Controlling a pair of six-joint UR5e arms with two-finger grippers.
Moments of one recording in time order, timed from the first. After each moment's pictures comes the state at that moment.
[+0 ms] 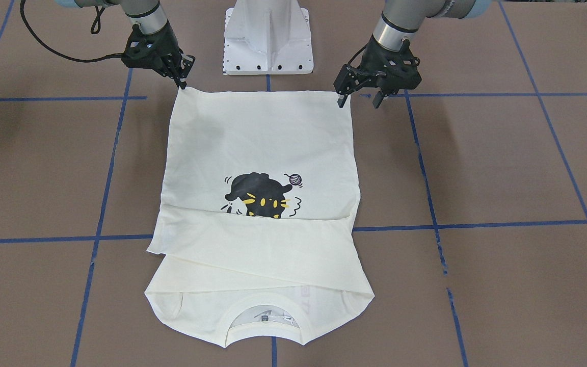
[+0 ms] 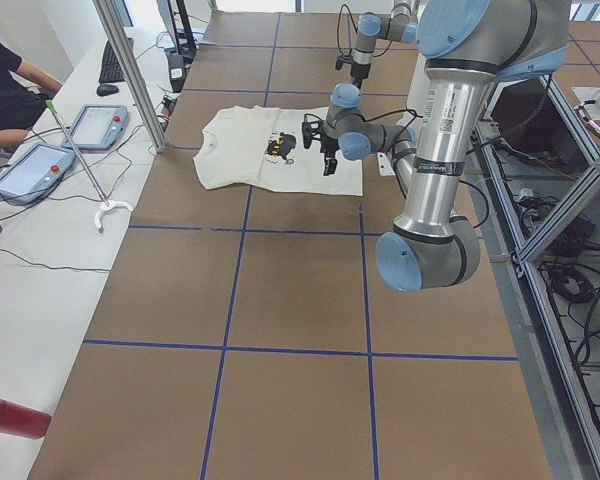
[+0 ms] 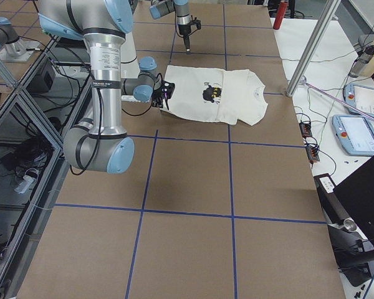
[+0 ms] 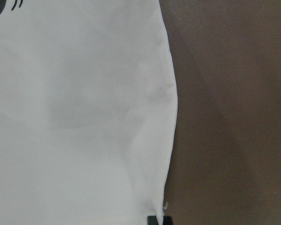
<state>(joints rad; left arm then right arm) -0.34 -1.76 -2.10 -1.82 -1.70 -1.59 0.16 -1.55 2.18 -1.28 1.59 1.70</state>
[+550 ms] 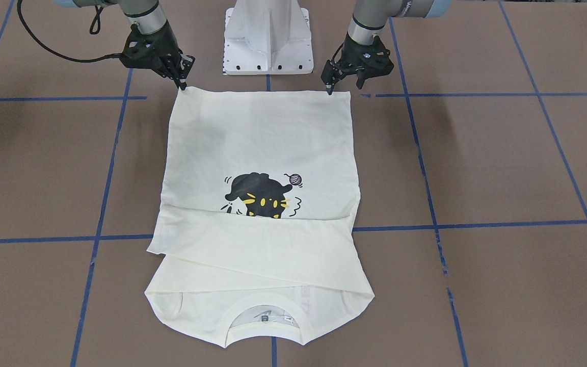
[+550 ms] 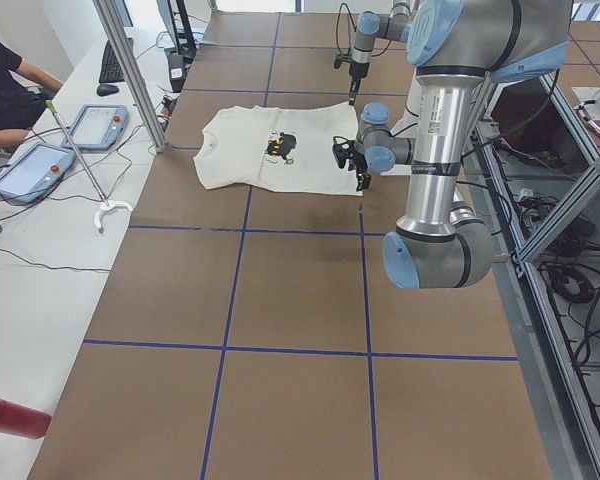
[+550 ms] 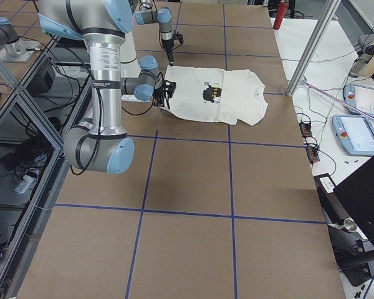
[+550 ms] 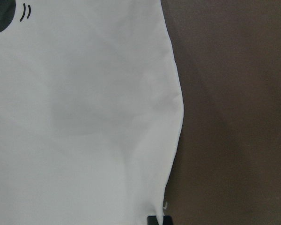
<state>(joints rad) -0.16 -1.75 -2.07 -1.76 -1.60 -1.77 0.18 -1.54 2.18 -1.28 1.59 1.70</state>
